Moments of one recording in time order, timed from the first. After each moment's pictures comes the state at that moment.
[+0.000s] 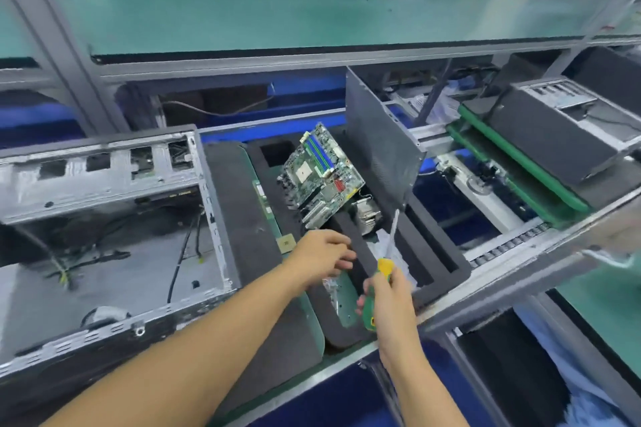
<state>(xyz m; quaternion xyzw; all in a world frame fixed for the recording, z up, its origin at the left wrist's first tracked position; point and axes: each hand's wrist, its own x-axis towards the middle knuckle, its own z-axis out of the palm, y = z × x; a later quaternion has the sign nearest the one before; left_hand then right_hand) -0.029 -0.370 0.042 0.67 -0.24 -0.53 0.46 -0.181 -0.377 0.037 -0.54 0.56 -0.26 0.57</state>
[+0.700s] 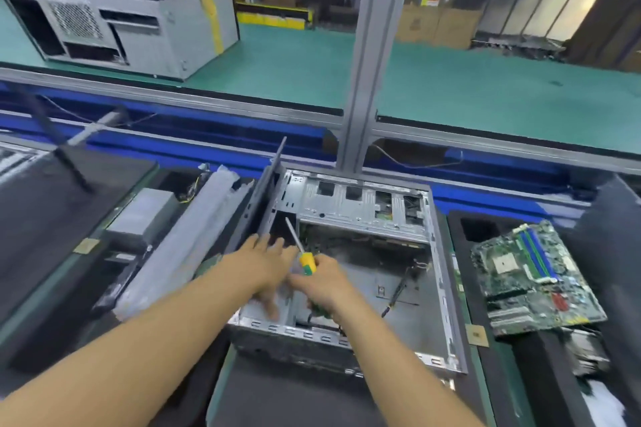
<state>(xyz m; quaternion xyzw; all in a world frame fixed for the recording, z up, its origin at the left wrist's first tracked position) 0.221 -0.053 0.105 0.88 -0.34 -0.29 -0.19 0.147 -0.171 0.068 -0.81 0.22 0.12 0.54</state>
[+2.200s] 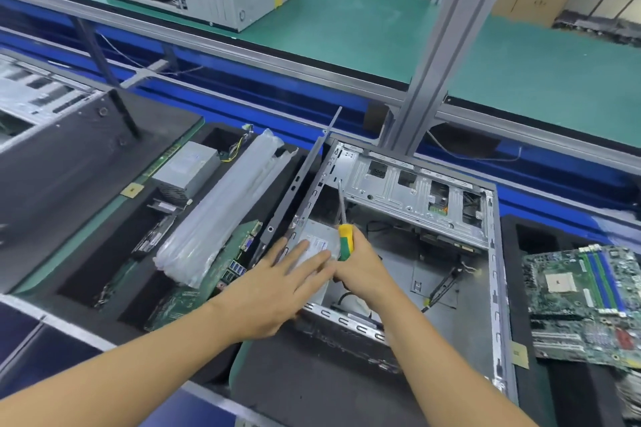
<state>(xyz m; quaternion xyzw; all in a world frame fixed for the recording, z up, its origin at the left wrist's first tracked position) 0.169 0.029 0.035 0.86 -0.50 0.03 -0.10 0.168 -0.177 0.031 -0.77 0.11 0.11 0.62</state>
